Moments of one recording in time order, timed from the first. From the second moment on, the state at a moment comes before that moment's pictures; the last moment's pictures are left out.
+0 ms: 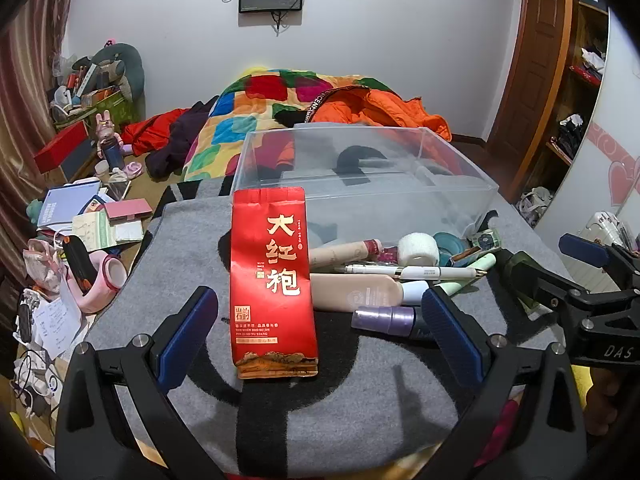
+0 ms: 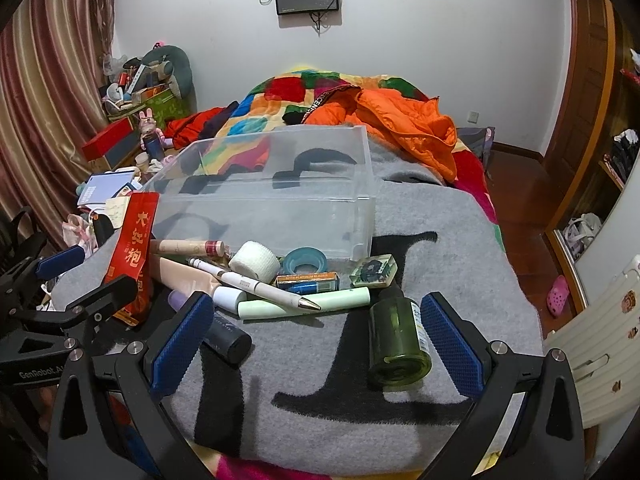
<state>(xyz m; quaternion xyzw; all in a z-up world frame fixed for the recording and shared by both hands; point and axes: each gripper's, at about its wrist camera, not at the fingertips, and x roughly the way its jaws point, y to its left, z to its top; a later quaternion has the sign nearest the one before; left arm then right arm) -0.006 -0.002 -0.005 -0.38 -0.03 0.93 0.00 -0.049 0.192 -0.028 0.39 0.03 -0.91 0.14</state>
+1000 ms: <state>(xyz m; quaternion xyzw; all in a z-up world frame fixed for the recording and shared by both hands) -0.021 -0.006 -0.021 -0.40 -0.06 0.91 0.02 -0.058 0.200 -0.035 0.41 0.02 -0.90 0.12</state>
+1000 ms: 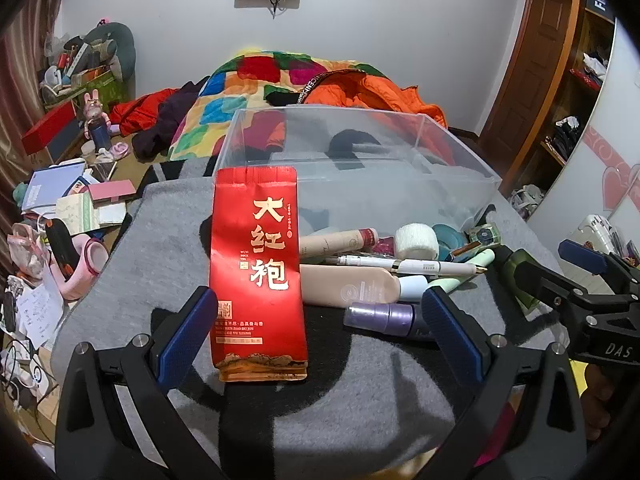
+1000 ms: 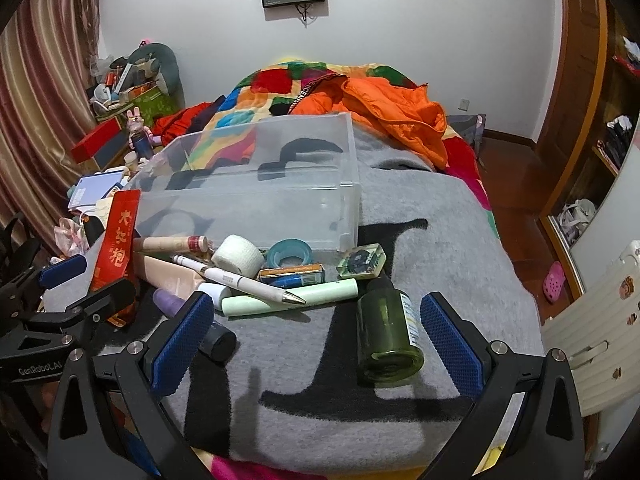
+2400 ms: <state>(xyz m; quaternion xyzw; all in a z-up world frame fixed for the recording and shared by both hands) -0.025 -0.037 -0.050 -0.41 -0.07 0.91 -0.06 -0.071 0.262 -0.067 0.44 -0.03 -0.89 0.07</state>
